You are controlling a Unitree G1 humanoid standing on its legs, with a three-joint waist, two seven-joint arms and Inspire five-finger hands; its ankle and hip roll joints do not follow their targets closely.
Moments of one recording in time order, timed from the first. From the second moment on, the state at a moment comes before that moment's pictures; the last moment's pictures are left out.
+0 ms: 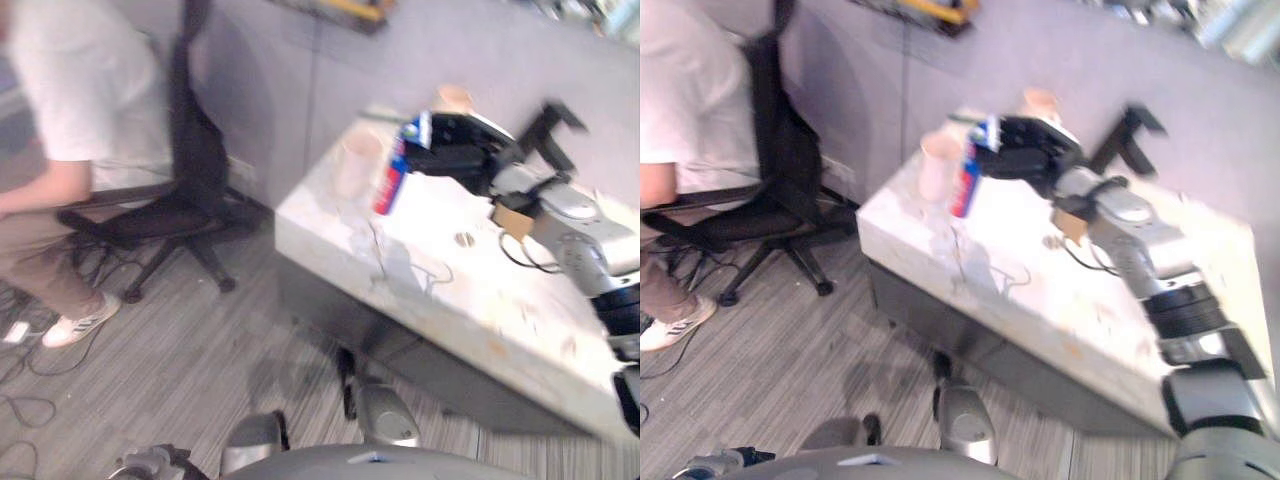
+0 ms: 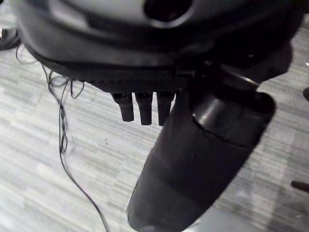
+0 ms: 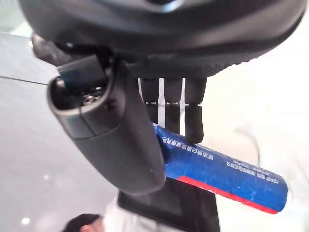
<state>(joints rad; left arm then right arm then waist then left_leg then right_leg) -0.01 0.39 -0.09 1.29 0.01 0.22 -0.13 -0.65 -1.00 0.26 0.20 0.84 0.27 0.16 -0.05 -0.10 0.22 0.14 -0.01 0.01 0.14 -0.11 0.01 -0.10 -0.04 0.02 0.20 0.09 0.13</state>
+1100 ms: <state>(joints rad) 0.03 0.36 -0.13 1.32 0.09 0.19 -0.14 -0.72 -0.97 0.19 0.01 0.88 0.21 0.10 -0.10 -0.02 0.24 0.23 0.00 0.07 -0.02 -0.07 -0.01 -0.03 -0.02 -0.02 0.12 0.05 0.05</state>
